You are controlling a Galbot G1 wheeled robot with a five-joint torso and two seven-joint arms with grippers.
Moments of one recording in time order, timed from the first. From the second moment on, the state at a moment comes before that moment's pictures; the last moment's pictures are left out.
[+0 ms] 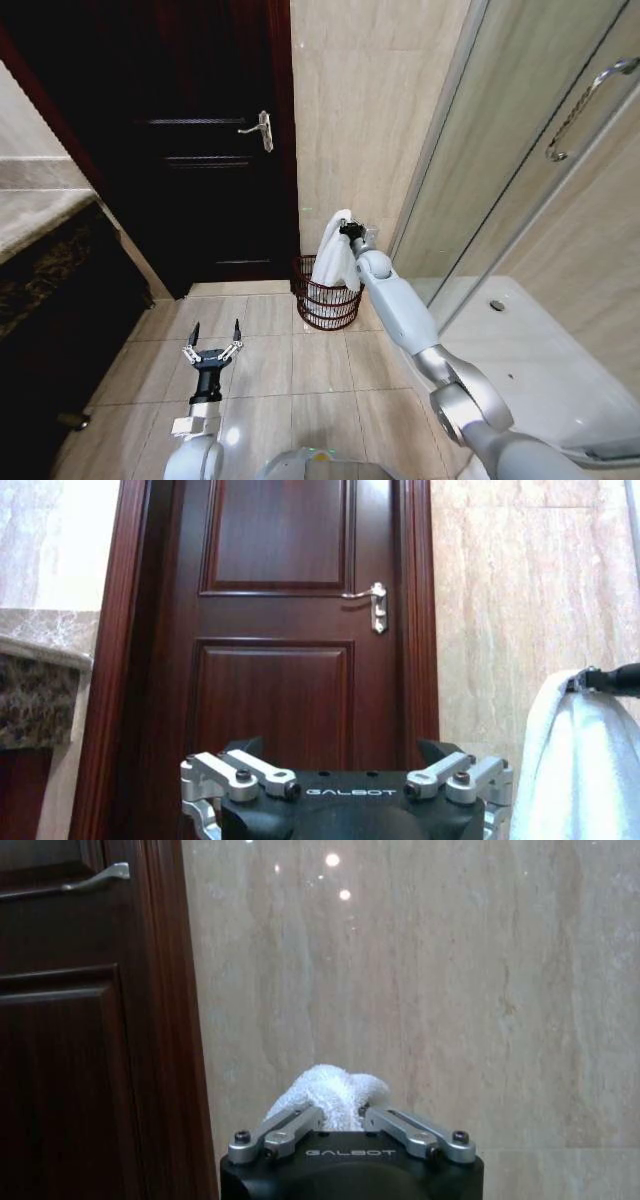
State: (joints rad) left arm 1.71 -1.52 -0.66 -1.92 -0.14 -0.59 0.01; right arm -0.40 1.42 0.07 1.17 0.45 -0.10 0.13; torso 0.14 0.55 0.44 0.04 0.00
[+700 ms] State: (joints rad) left arm 1.71 -1.57 -0.65 -1.92 -0.11 -0.59 0.02; right arm -0.44 1.38 0.06 1.23 0.45 -0.10 0.12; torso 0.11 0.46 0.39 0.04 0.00
